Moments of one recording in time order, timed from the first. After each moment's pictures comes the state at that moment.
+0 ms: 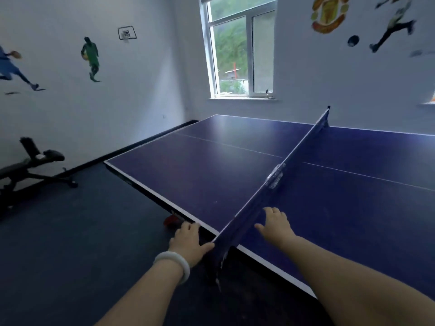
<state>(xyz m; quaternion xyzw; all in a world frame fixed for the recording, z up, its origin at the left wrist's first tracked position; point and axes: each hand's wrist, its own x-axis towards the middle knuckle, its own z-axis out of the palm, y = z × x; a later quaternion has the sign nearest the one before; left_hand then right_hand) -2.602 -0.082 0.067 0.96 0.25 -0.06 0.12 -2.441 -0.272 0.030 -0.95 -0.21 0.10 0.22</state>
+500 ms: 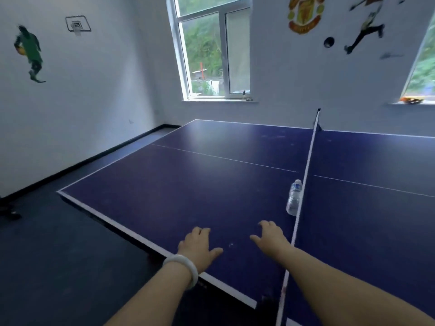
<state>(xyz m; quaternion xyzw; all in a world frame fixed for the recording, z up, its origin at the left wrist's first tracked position) -2.394 0.140 0.049 0.98 0.12 -0.11 0.11 -2.293 -0.056 0.011 -0.95 -0.11 0.16 0.25</state>
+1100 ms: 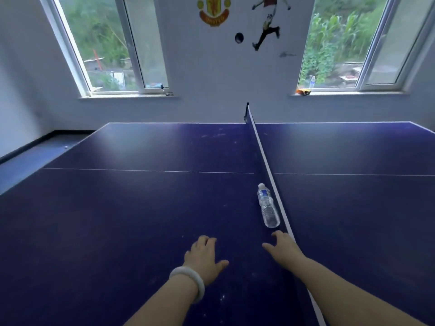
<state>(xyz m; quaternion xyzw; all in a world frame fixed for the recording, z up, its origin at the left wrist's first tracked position) -2.175 0.194 -0.004 0.97 -0.10 -0.17 0.13 -2.176 -0.041 -0.020 -0.93 0.17 0.14 0.29</state>
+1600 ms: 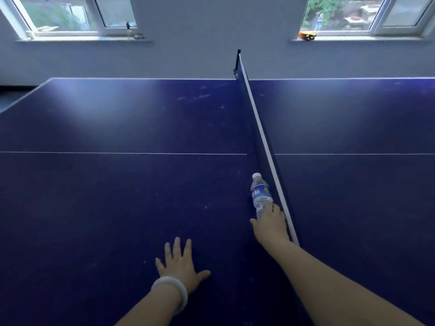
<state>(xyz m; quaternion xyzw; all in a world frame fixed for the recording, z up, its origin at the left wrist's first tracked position) -1.999 0.156 -0.139 0.93 0.03 -0.36 0.06 -1.975 -0.076 -0.109 -0.94 0.24 0.07 0.23</state>
